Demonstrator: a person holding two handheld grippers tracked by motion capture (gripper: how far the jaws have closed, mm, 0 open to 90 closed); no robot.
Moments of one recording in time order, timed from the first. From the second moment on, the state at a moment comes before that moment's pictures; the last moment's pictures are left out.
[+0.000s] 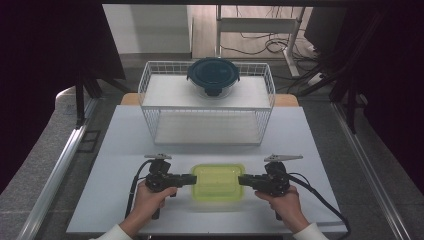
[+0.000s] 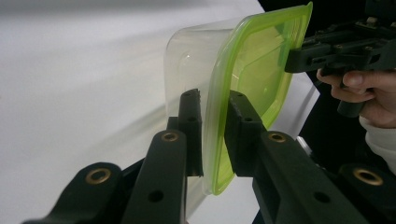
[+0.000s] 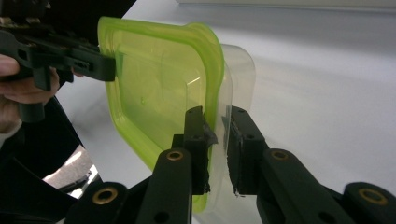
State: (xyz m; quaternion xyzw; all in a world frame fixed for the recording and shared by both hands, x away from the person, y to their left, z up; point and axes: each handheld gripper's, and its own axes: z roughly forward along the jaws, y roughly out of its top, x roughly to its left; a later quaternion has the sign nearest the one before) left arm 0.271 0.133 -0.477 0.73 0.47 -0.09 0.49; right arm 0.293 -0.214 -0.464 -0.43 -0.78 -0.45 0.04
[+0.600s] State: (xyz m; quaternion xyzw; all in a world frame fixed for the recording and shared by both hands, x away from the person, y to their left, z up) left arm 0.267 0.137 -0.447 0.74 0.44 -0.04 0.51; right arm 0.290 -0.212 -0.438 -0.39 -0.79 -0.48 0.01
